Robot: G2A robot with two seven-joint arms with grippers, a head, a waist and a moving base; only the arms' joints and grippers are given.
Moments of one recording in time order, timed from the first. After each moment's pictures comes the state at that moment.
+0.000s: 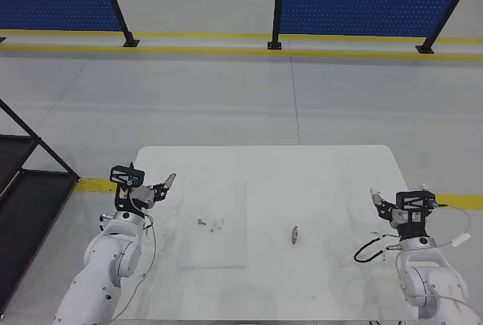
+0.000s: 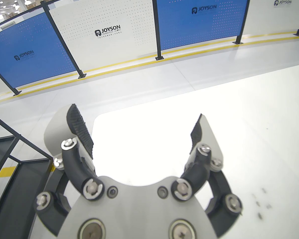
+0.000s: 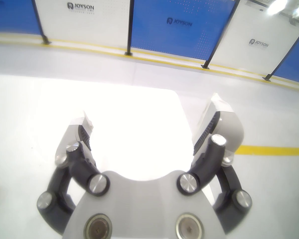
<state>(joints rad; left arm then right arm) 1.73 -1.15 -1.60 -1.80 1.33 0.00 0.00 -1.73 -1.15 1.60 -1.80 -1.33 0.00 0.00</state>
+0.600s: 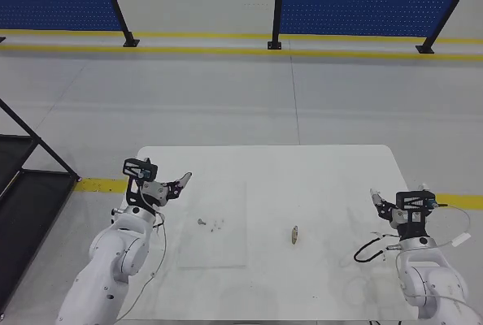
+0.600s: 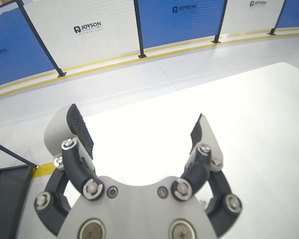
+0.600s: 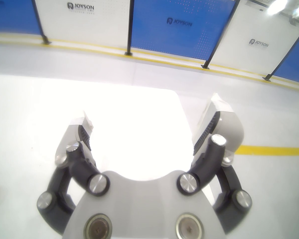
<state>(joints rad) 1.70 -1.16 -1.55 -1.93 1.23 -0.05 -0.19 -1.73 -1.15 1.60 -1.80 -1.33 0.00 0.00</state>
